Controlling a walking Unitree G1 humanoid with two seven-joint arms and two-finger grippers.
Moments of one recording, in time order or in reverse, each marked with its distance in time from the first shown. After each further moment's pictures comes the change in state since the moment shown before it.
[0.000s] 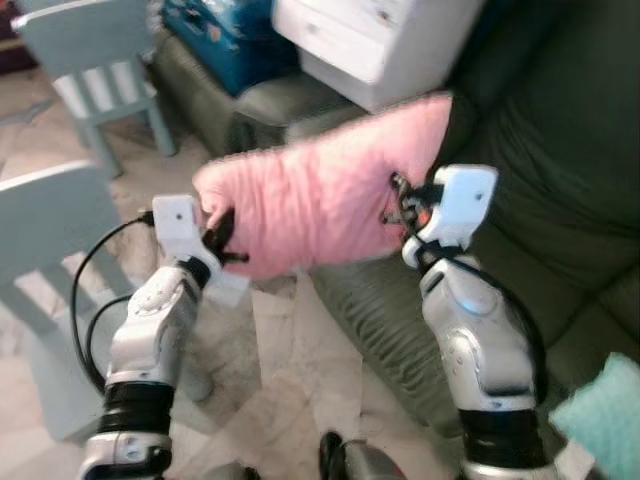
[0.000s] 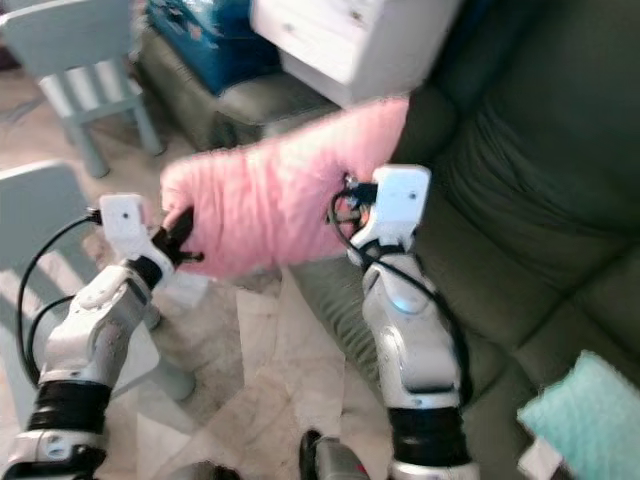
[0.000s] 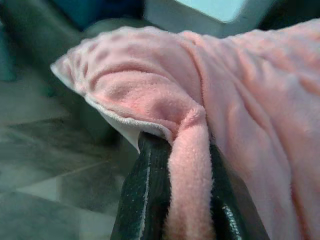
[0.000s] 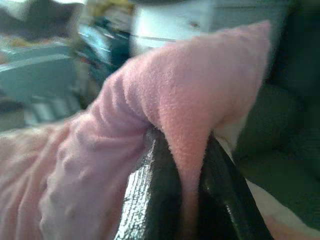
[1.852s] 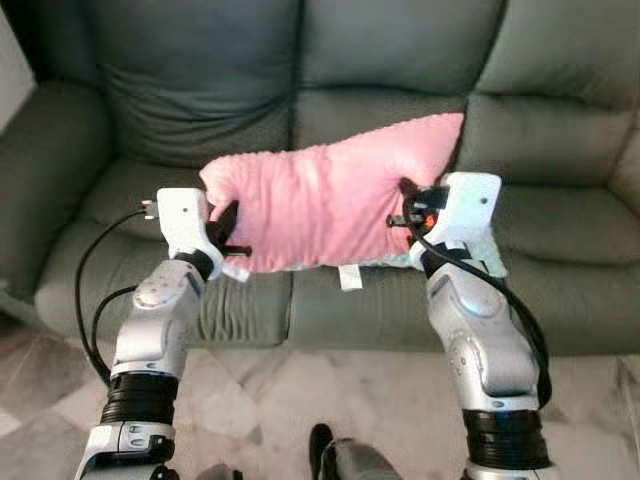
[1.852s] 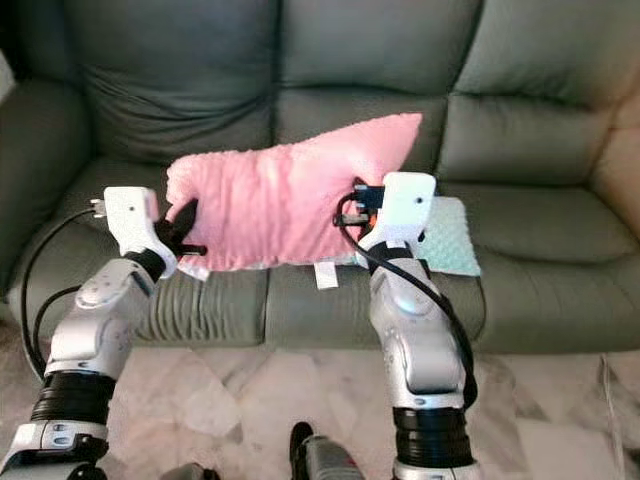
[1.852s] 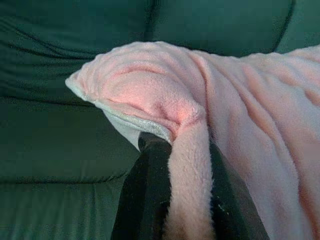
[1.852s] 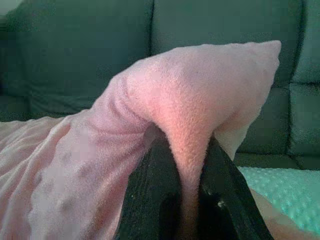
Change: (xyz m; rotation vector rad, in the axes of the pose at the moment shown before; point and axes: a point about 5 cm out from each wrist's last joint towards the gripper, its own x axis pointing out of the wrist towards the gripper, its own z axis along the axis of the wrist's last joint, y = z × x) left arm 0.004 0.010 0.007 0.058 -0.031 0.021; right arm 0.000 -0.002 -0.003 -0.011 0.012 -0.010
